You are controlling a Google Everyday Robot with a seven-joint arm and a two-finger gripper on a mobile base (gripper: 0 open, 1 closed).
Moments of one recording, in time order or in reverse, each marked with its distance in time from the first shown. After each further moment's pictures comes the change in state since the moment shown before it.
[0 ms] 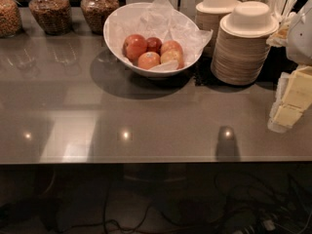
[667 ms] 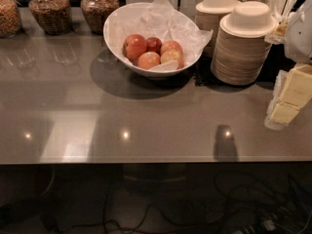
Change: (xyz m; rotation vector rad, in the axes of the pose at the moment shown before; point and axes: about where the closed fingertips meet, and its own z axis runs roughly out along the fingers) arm -0.006 -0.004 0.000 0.018 -0.023 -0.009
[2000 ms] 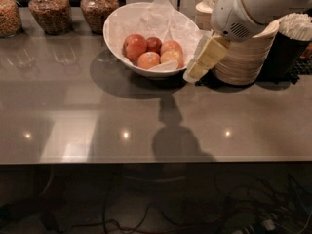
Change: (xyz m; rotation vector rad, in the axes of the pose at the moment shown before) arm -0.141 -0.085 0.036 0.213 -0.400 -0.054
